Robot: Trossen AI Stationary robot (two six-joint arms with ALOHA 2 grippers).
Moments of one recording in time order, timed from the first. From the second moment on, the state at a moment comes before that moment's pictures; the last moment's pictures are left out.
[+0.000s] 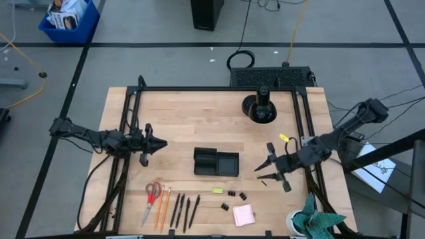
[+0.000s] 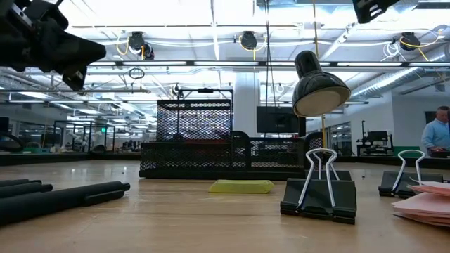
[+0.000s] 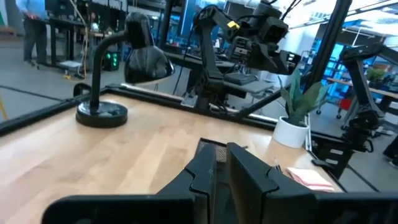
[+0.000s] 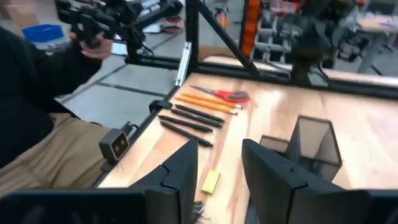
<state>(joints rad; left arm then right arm) -0.28 0.17 0.01 0.20 -0.31 -0.22 0.57 0.90 0.52 0.13 0.26 0.09</state>
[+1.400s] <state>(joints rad) -0.28 0.28 0.01 0.24 -0.29 -0.29 0.65 1.50 0.64 0.07 0.21 1.06</state>
